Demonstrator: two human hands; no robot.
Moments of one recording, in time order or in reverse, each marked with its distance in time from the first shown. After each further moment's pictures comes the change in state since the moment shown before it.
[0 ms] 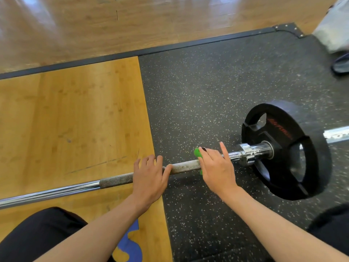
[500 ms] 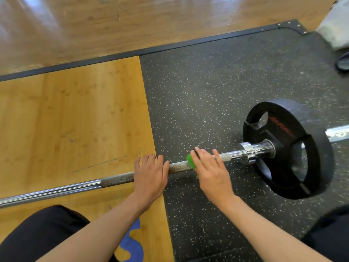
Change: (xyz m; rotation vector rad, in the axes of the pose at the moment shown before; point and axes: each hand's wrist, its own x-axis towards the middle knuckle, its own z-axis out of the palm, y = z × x) left_hand 0.002 0.000 -0.002 0.045 -0.058 0.009; right_hand -0.023 -0.009 0.009 0.101 0.097 -0.173
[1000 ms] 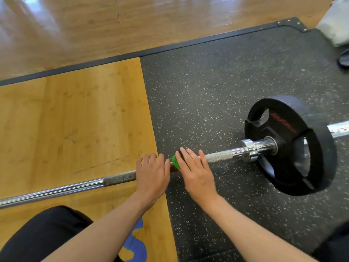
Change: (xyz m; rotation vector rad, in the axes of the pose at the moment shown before) left_hand 0.003 0.002 0.009 0.051 0.067 -0.019; right_hand 0.008 -0.049 0.027 0.044 0.086 -0.027
